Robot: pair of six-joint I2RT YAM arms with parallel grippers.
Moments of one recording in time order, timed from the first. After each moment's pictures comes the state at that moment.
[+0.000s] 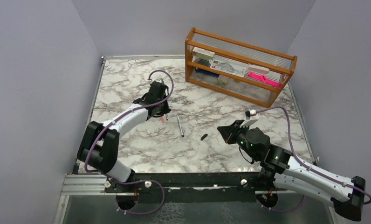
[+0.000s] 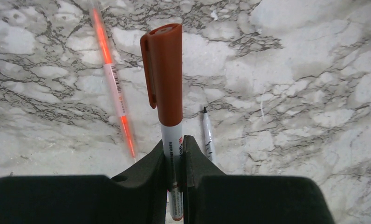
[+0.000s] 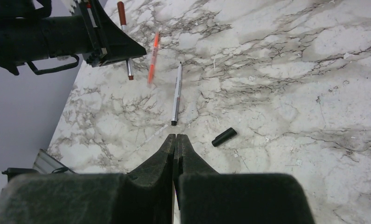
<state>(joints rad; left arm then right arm) -0.45 1.49 0.96 -0.29 -0.08 -0.59 1.00 0.60 0.45 -0.12 0.46 0.72</state>
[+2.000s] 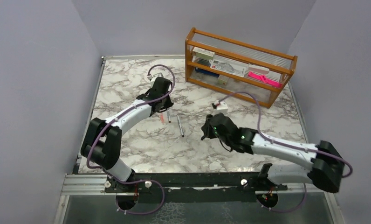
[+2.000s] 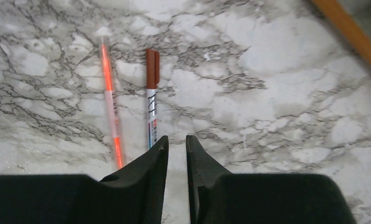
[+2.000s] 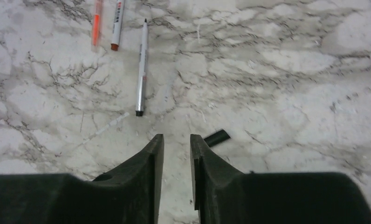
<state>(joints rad) -0.46 1.61 1.04 -0.31 -0.20 -0.69 1.00 1.10 0.63 -0.14 0.43 0.65</state>
